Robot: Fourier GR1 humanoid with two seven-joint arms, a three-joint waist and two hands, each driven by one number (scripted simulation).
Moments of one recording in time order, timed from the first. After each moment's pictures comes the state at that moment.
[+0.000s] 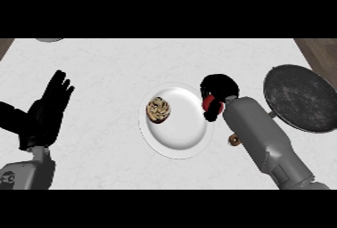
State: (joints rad) left arm -0.16 0.21 0.08 -1.58 0.14 0.11 0.23; right arm -0.83 -0.14 0.32 -0.64 0.87 0.19 0.17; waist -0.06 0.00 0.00
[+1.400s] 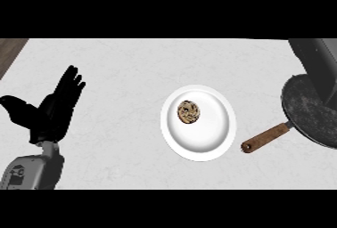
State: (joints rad) left arm -0.20 0.19 0.05 -1.57 0.14 0.09 0.24; right arm -1.33 -0.45 0.10 -0.30 1.24 -0.12 1.19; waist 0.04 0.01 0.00
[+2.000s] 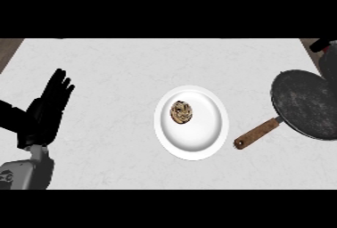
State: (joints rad) left arm -0.17 0.22 0.09 -1.58 0.15 0.09 0.24; right arm -1.11 -0.56 0.02 -0.41 1.26 -0.28 1.13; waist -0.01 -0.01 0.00
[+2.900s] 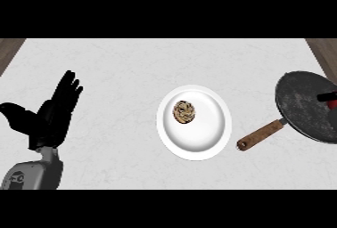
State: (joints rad) left arm -0.16 0.17 0.06 -1.59 0.12 0.09 0.23; right arm -0.73 -0.55 -0.25 -0.43 1.07 -0.59 1.00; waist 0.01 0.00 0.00
